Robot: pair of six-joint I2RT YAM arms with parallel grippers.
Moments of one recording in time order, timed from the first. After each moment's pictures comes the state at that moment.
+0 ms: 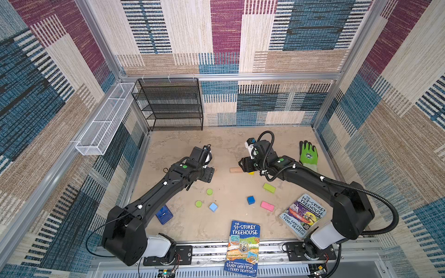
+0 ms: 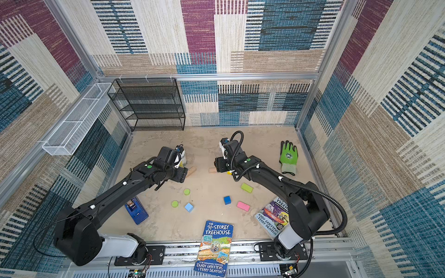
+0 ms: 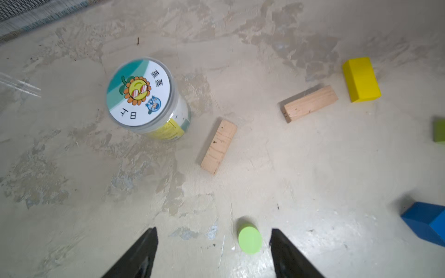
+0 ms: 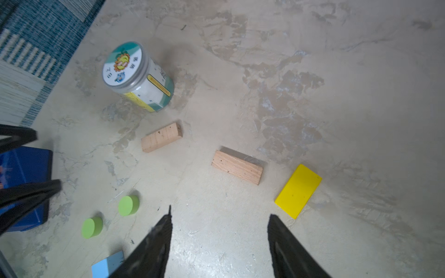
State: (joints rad) left arm -0.50 1.41 1.08 -0.66 -0.16 -0.06; right arm 0.60 1.55 1.16 -0.34 -0.07 0.30
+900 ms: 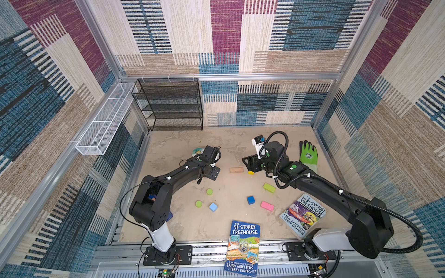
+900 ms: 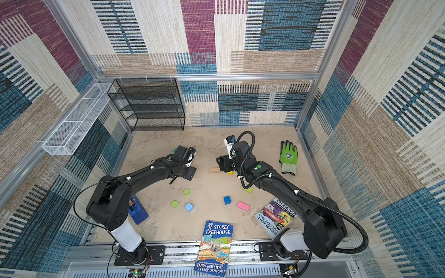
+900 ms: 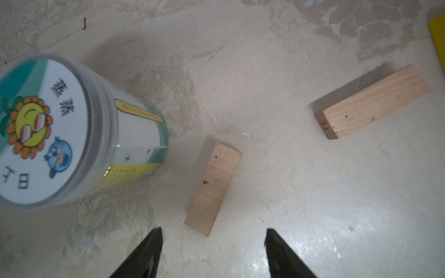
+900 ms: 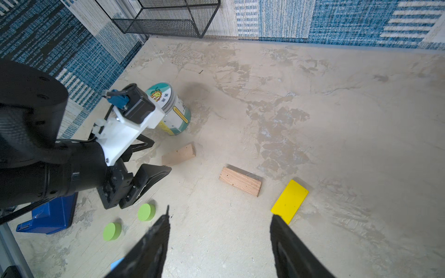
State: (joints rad) left arm -0.50 1.74 1.15 -0.47 -0.18 0.02; right arm 0.59 1.37 1.05 -0.25 -0.07 0.29
